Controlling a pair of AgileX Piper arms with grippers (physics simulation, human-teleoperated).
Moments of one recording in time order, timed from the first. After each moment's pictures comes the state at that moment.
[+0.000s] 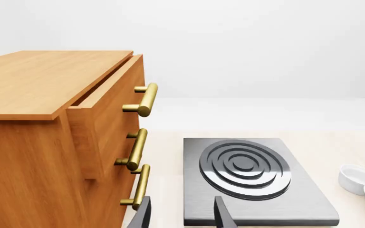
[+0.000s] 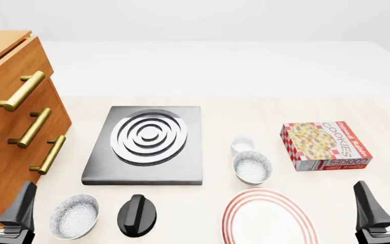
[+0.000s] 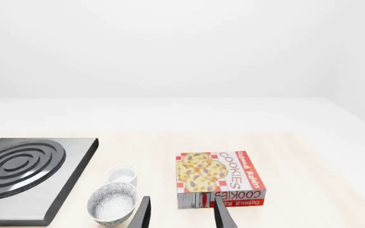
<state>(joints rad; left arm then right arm) 0.00 0.00 0.00 0.00 0.00 0.00 0.01 0.00 0.00 0.00</state>
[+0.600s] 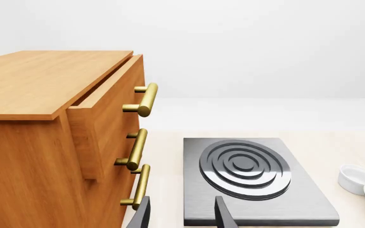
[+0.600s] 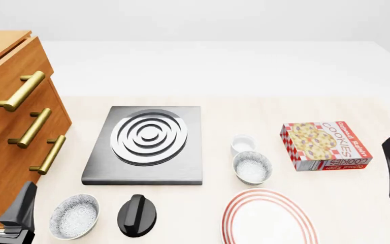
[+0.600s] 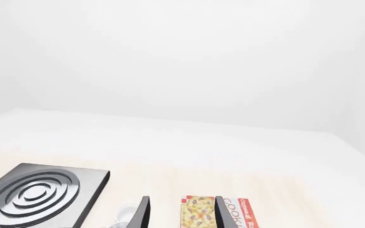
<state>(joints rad) 0.00 0.00 0.00 0.00 0.00 0.07 0.18 -0.35 0.09 -0.06</state>
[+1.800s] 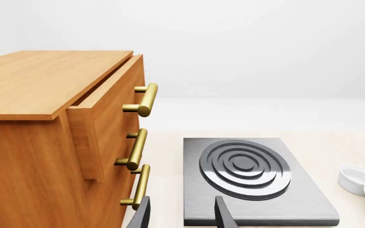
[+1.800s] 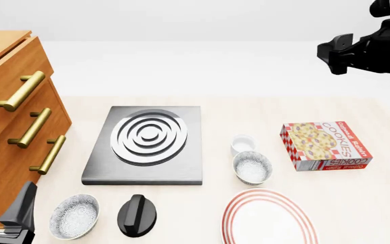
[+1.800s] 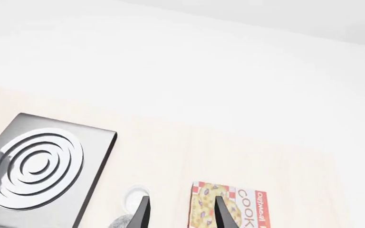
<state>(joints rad) 0.00 0.00 0.00 0.00 0.00 0.14 1.12 -1.21 0.55 -0.10</state>
